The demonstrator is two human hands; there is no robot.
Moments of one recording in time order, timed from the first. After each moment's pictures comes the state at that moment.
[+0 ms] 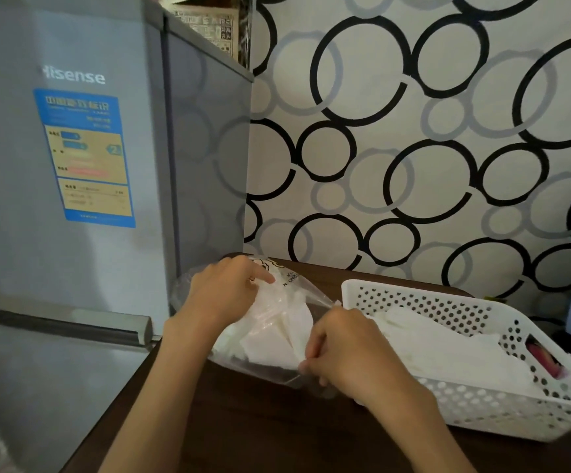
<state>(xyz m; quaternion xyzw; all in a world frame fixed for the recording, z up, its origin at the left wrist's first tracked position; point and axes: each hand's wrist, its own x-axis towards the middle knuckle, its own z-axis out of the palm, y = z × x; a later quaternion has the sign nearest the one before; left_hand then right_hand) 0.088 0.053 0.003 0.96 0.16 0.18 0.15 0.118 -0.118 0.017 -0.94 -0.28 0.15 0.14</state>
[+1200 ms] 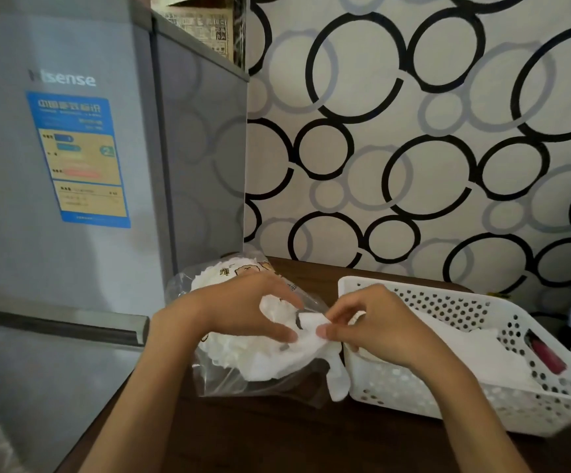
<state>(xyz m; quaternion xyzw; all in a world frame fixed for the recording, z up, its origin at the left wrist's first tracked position) 0.077 0.032 0.024 0.98 -0.04 0.00 0.22 0.147 -0.155 0.022 -0.87 -0.33 0.11 0.34</state>
